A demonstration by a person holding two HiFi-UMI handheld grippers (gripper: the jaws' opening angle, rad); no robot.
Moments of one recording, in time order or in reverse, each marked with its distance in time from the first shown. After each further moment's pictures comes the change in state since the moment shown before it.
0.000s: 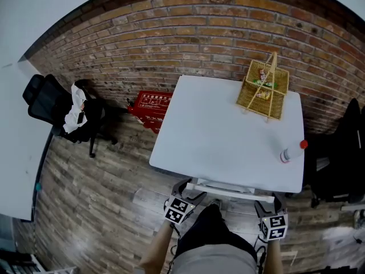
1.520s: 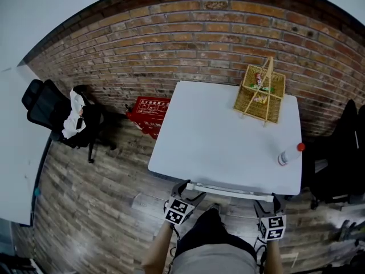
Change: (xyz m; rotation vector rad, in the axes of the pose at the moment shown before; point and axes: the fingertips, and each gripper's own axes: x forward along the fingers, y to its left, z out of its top) left arm 0.007 0.010 0.011 0.018 -0.026 0.020; right arm 0.007 -0.009 0.008 0.020 -0.068 -0.043
